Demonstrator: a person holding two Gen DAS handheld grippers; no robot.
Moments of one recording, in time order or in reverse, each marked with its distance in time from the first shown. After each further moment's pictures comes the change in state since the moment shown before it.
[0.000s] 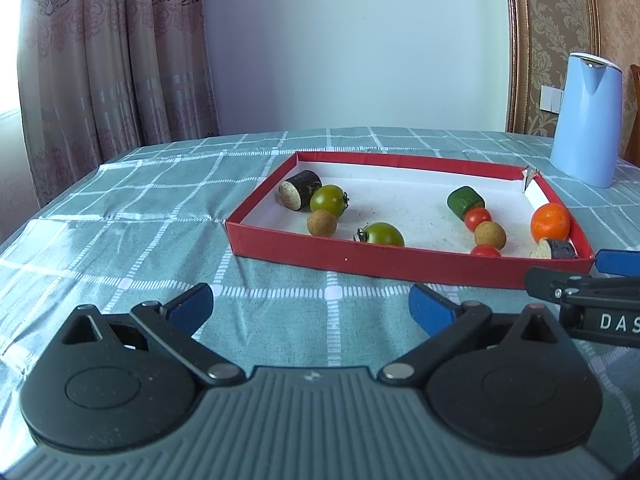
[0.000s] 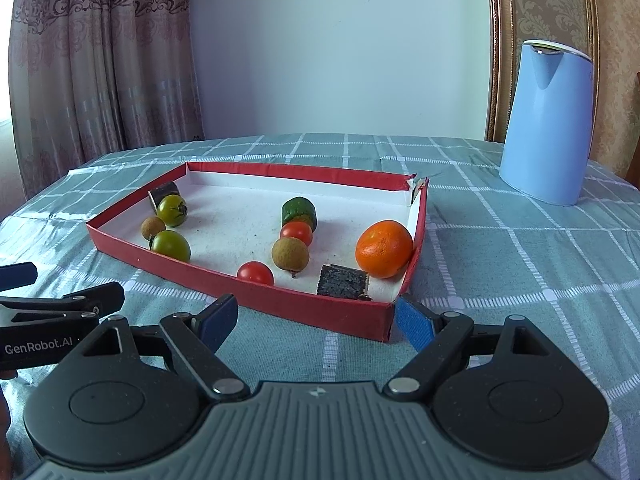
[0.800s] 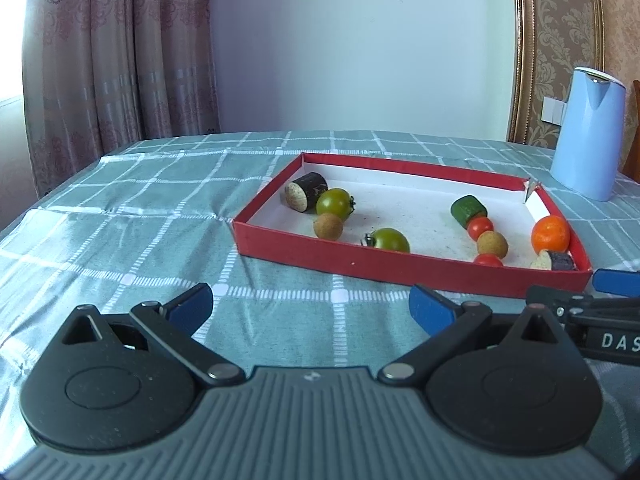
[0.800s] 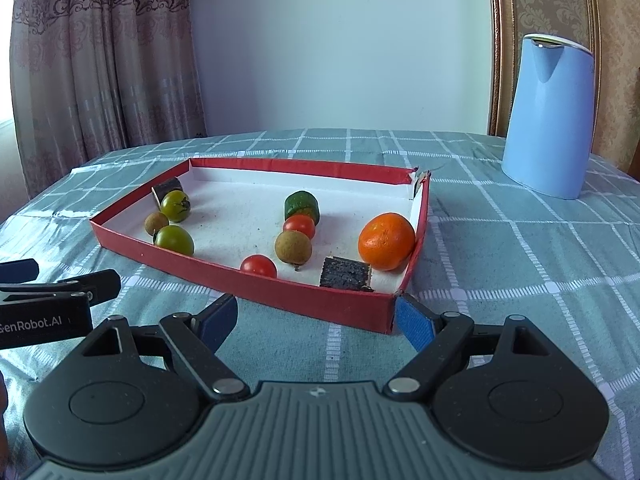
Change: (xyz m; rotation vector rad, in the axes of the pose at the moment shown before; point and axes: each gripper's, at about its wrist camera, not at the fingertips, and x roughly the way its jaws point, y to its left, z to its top) left arm 0.000 0.012 0.002 -0.043 0.000 -0.012; right arm -0.002 0.000 -0.003 0.006 0.014 0.011
